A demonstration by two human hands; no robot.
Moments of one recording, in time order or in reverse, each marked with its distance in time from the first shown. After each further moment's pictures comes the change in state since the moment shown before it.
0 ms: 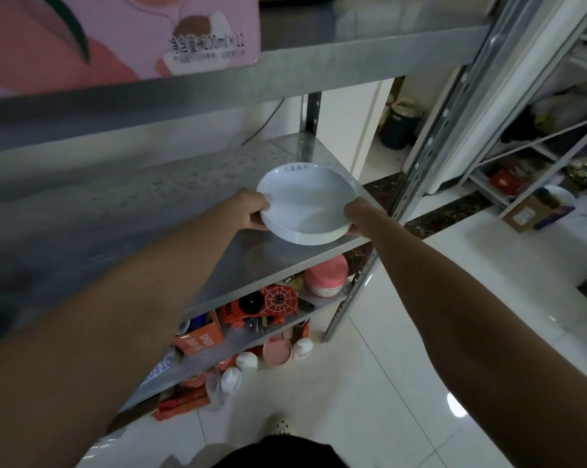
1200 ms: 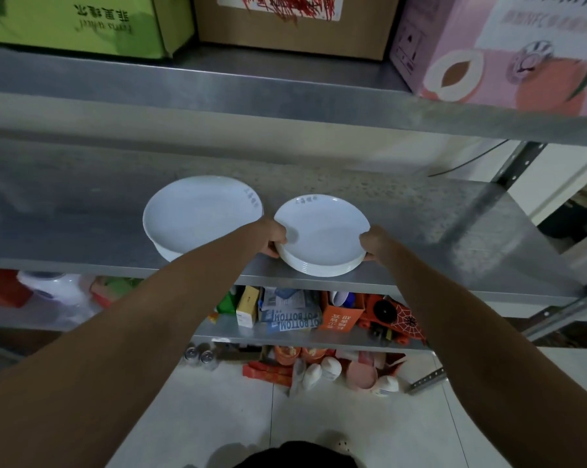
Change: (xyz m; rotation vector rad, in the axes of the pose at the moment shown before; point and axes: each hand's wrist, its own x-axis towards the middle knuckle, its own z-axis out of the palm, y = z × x) left_hand -0.157 -0.158 -0.300 -0.003 0.330 -0.148; right_hand -0.168 0.011 0.288 -0.494 -0.322 -0.324
